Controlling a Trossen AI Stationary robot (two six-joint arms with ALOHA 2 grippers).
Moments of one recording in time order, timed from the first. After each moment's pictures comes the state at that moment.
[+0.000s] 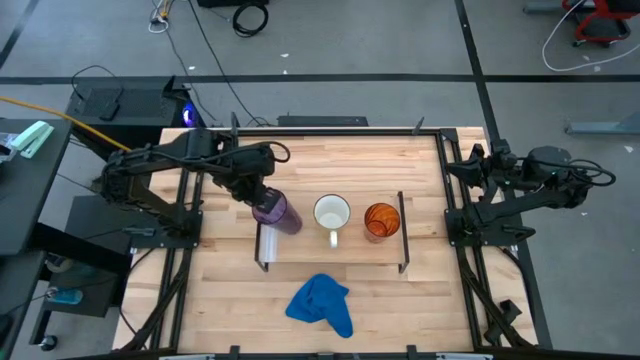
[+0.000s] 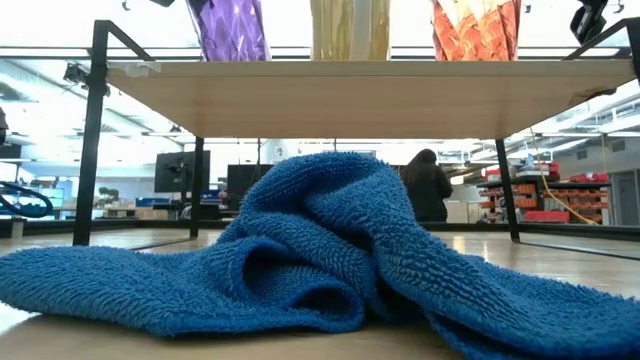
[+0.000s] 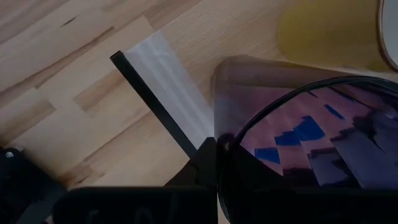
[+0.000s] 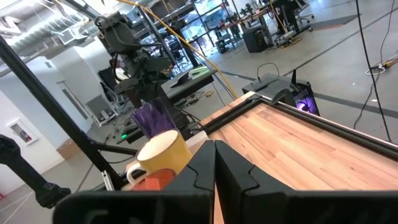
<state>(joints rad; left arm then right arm) 0.04 1.49 1.78 -1.51 0.06 -0.96 0.19 0.16 0.77 -0.65 0.39 0.49</state>
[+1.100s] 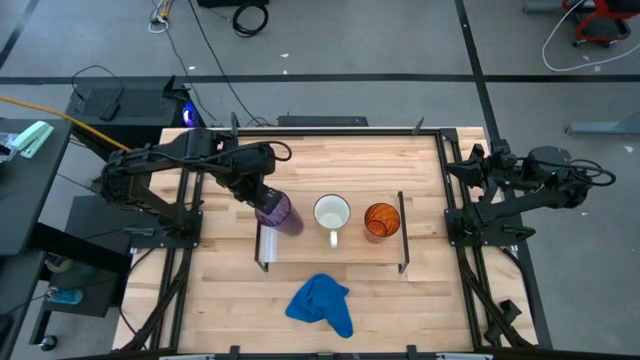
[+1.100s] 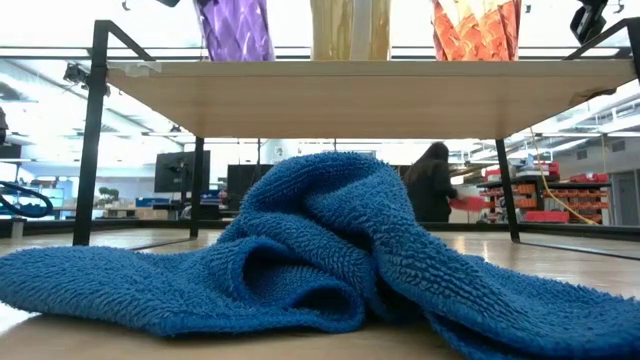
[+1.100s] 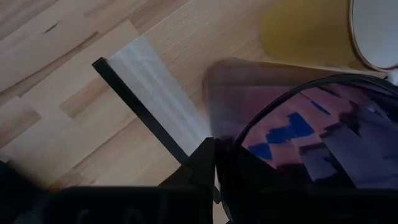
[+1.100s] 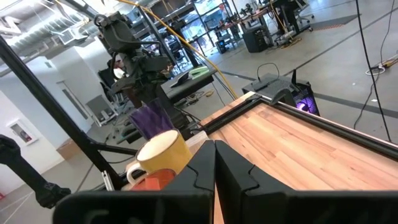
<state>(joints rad) 0.04 1.49 1.78 -1.47 0.08 -0.93 0.19 0.16 0.77 -0.65 0.39 0.49</state>
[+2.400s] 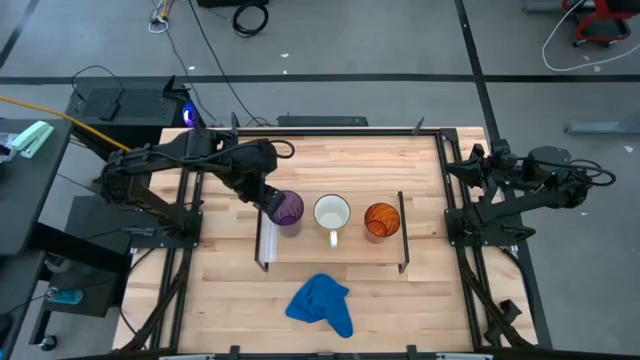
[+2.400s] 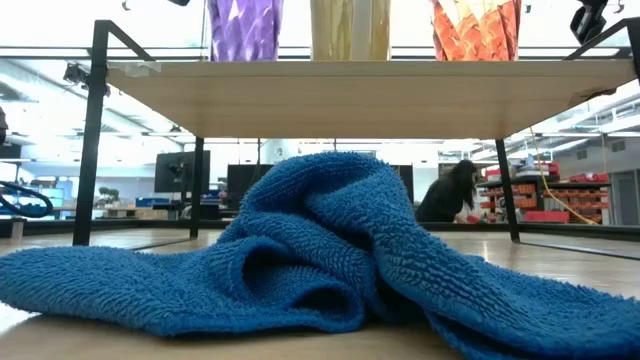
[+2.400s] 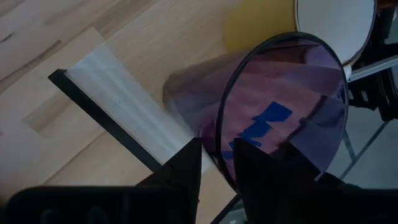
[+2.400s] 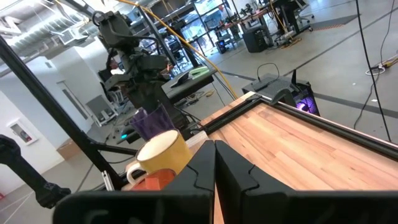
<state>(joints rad) 0.04 1.49 1.78 -1.38 0.14 -0.91 0.19 0.16 0.77 -0.65 0.39 0.50</state>
